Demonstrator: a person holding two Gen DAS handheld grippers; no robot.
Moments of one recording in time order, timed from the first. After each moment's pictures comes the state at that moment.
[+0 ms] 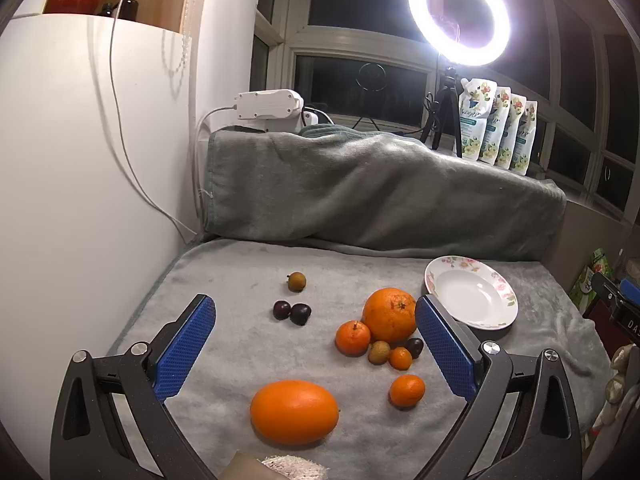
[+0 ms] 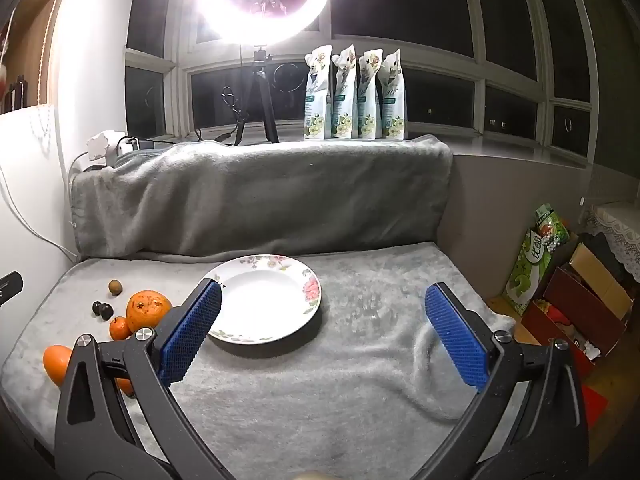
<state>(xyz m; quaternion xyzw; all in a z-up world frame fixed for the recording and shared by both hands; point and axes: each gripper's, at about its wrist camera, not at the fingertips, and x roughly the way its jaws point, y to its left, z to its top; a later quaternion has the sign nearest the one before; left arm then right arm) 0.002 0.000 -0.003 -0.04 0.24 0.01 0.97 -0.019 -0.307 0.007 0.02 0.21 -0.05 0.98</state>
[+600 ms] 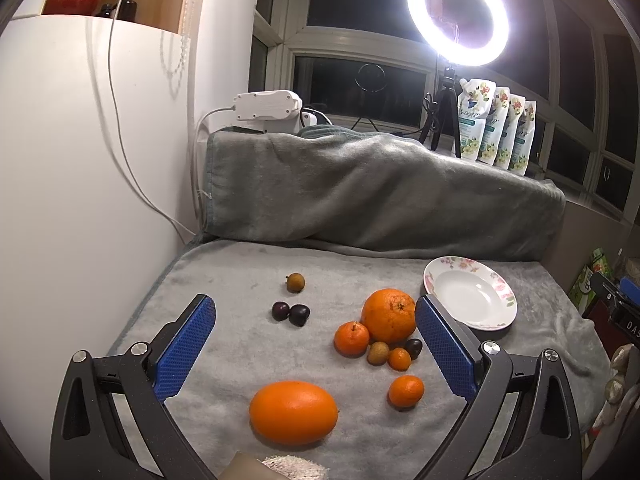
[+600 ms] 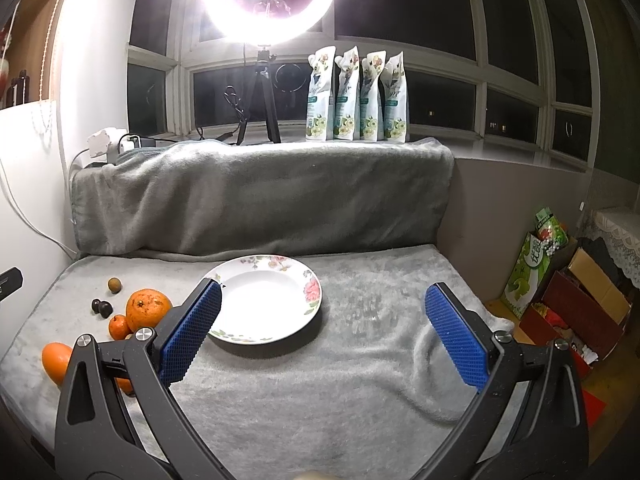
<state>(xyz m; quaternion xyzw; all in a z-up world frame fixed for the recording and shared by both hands) 0.000 -0.001 -0.003 -0.05 0.24 0.01 0.97 -0.019 -0.303 0.007 0.02 0.20 -0.05 0.98</state>
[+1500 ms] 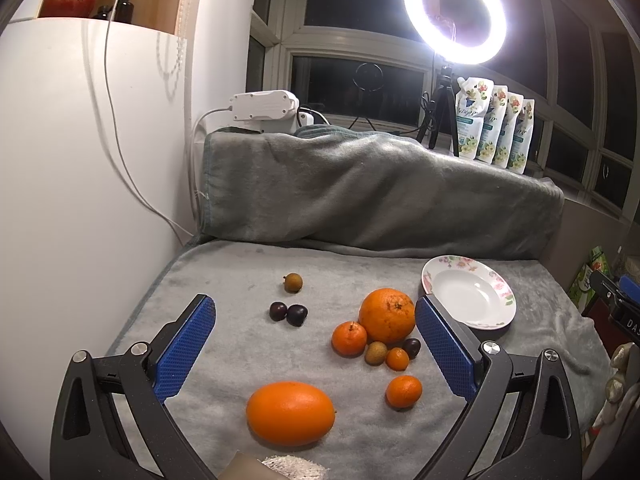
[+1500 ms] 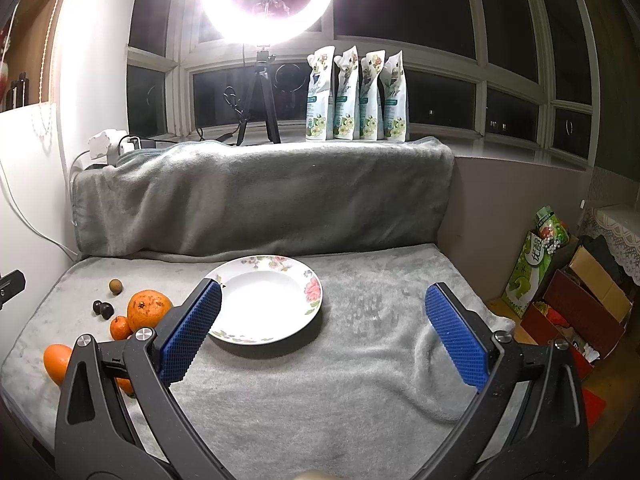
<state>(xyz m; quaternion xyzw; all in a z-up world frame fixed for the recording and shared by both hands) 0.001 -0.003 -0.003 -0.04 0.24 0.01 0.97 -0.020 -0.304 0.008 0.02 0.20 -0.05 0.98</state>
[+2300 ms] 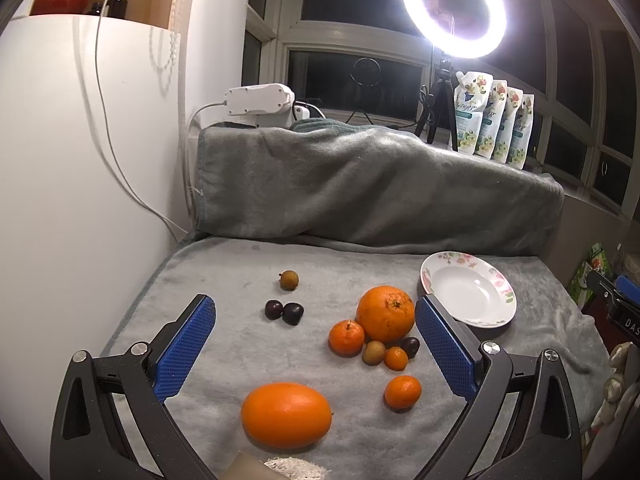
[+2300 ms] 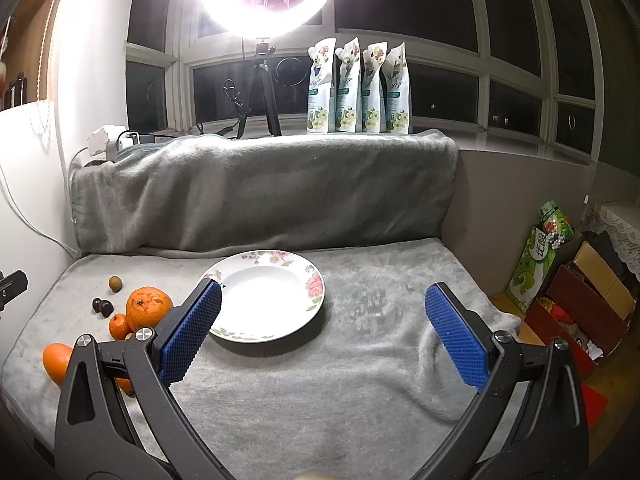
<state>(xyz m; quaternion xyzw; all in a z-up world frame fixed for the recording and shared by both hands) 0.003 -0.011 -0.008 -0.04 0.25 0.01 0.97 -0.017 -0.302 0.002 0.02 0.21 -0.05 0.98</state>
